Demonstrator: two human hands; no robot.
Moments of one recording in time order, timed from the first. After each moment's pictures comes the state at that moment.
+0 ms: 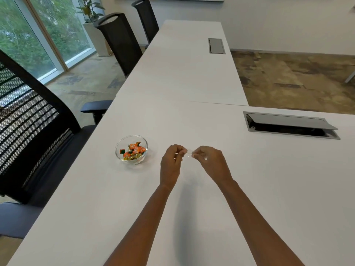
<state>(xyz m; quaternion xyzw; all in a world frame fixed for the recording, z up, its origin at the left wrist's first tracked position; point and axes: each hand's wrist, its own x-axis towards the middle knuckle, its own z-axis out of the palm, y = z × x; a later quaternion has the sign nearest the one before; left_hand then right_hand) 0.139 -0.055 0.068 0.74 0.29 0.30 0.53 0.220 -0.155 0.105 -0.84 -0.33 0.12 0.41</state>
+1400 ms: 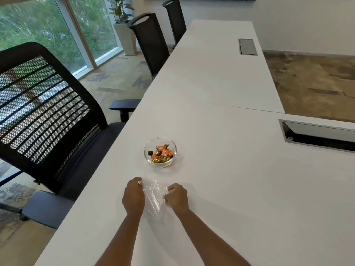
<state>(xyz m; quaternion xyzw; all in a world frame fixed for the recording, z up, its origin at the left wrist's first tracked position) 0.001 0.048 -0.009 0.72 0.62 0.15 0.27 0.092 -0.031 -0.006 -0.80 -0.12 0.41 0.42</state>
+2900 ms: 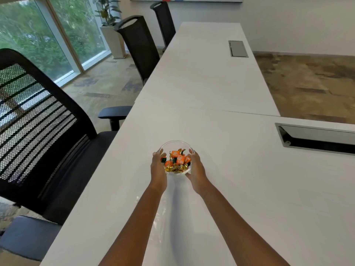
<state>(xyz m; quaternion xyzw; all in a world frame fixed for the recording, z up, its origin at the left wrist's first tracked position) 0.124 0.077 0.043 0.42 0.42 0.27 0.76 0.191 -0.004 0.060 -0.59 -0.03 0.43 0.69</state>
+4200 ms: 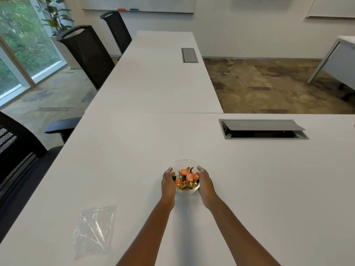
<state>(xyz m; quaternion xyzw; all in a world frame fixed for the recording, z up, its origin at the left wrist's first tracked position) 0.210 -0.090 0.023 0.52 0.42 0.13 0.73 0.272 -0.174 0.029 -0.69 0.07 0.33 0.64</state>
